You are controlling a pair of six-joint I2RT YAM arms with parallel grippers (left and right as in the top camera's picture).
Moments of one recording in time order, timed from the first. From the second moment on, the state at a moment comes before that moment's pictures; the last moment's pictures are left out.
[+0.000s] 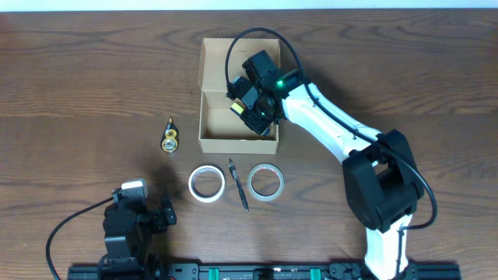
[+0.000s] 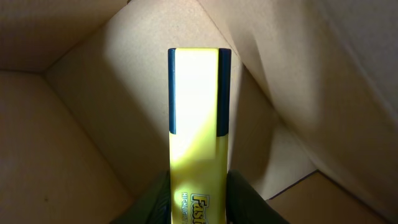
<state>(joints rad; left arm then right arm) 0.04 0.01 0.18 -0.81 -0.03 -0.09 0.57 2.07 1.60 -0.78 -0.18 -0.28</state>
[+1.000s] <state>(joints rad) 0.04 0.01 0.18 -0.81 -0.03 -0.09 0.57 2.02 1.92 -1.10 -0.18 -0.21</state>
